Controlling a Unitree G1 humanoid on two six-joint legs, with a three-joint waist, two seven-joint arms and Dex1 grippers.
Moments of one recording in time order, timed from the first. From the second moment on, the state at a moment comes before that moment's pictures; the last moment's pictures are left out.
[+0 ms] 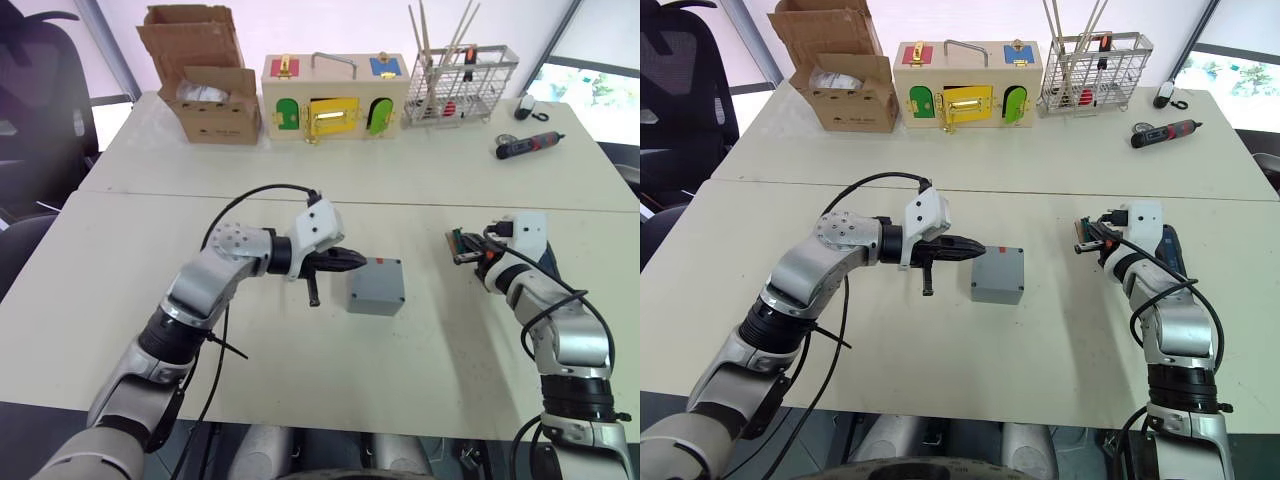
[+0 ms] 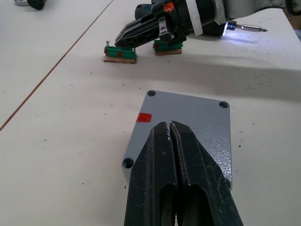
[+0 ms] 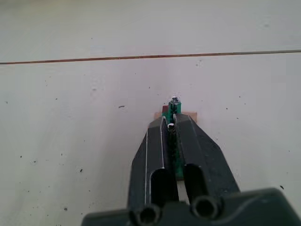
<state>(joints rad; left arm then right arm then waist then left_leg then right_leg) -0.64 0.41 -0.33 -0.16 -0.27 0.59 -0.98 -0.25 -0.49 -0.23 -0.08 0.25 0.62 0.32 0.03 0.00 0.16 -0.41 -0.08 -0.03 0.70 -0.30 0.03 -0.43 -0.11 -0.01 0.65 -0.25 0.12</state>
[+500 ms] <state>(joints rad) -0.64 0.41 -0.33 -0.16 -0.27 0.58 -0.98 -0.28 -0.50 -0.30 -0.24 0.30 0.70 0.29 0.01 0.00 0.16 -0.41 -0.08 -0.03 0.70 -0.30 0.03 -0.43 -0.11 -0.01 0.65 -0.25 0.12</state>
